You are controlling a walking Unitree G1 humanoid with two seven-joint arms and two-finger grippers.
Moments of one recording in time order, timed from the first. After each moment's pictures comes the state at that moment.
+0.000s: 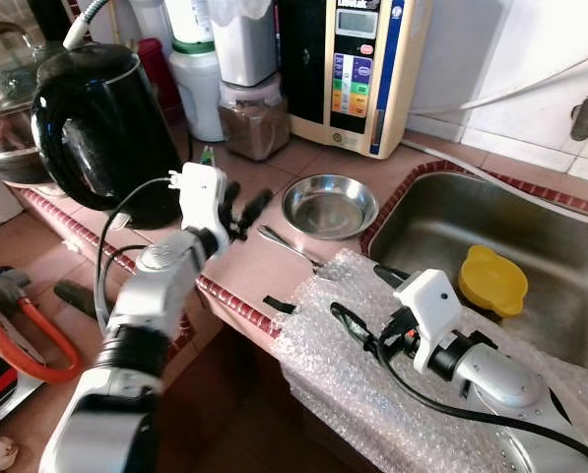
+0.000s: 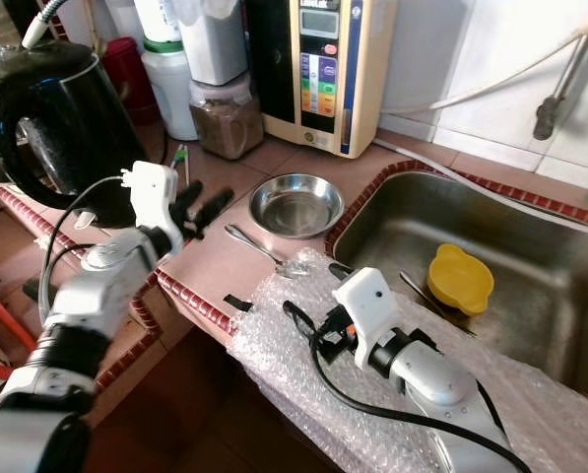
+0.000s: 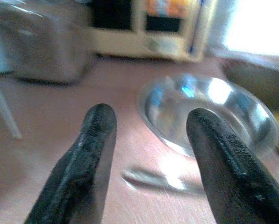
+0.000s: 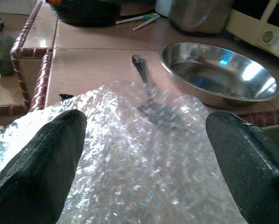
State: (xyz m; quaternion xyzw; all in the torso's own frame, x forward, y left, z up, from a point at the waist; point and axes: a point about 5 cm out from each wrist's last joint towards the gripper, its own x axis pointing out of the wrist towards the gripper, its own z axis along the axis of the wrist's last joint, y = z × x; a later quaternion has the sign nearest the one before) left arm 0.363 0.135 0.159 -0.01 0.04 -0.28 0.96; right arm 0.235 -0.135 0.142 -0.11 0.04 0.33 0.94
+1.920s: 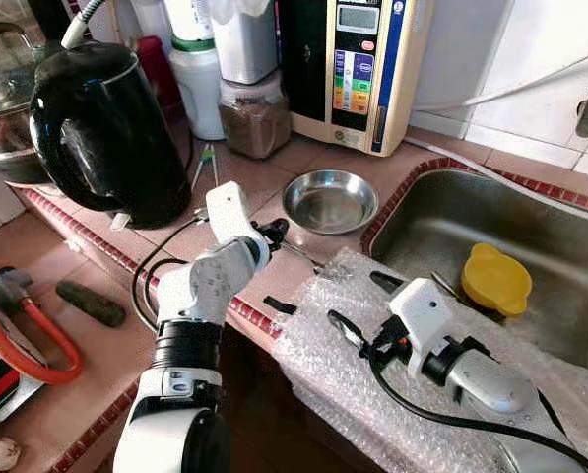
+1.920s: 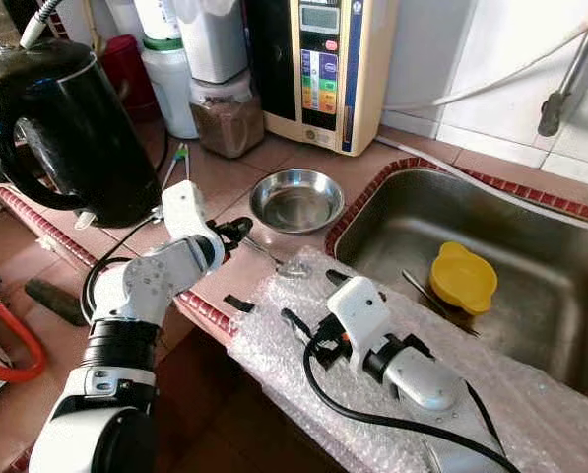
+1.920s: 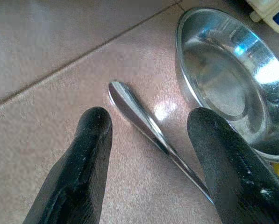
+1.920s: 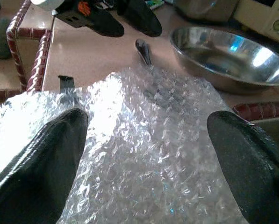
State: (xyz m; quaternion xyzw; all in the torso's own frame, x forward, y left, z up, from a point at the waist) left arm 0.357 0.079 0.154 -0.25 0.26 -0.07 0.93; right arm 0.234 -0.133 0.131 -0.14 0.05 0.33 0.93
